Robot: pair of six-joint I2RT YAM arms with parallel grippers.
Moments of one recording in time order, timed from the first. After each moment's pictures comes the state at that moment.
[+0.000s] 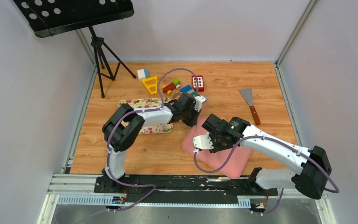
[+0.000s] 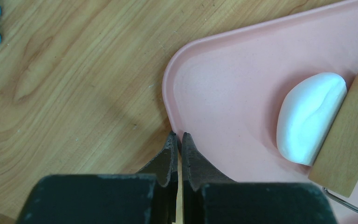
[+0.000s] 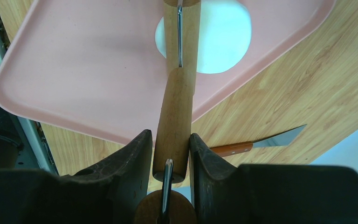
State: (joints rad) left arm -0.80 1.97 1.23 -0.09 0.21 -0.10; right arm 0.93 1.26 0.97 -1.10 0.14 -0.93
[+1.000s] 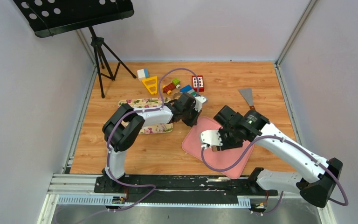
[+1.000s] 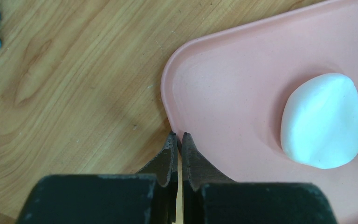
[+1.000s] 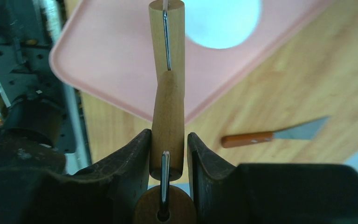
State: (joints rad) left arm -0.80 1.97 1.24 -0.10 0.21 -0.07; right arm 0.85 1.14 1.08 -1.34 0.00 -0.93
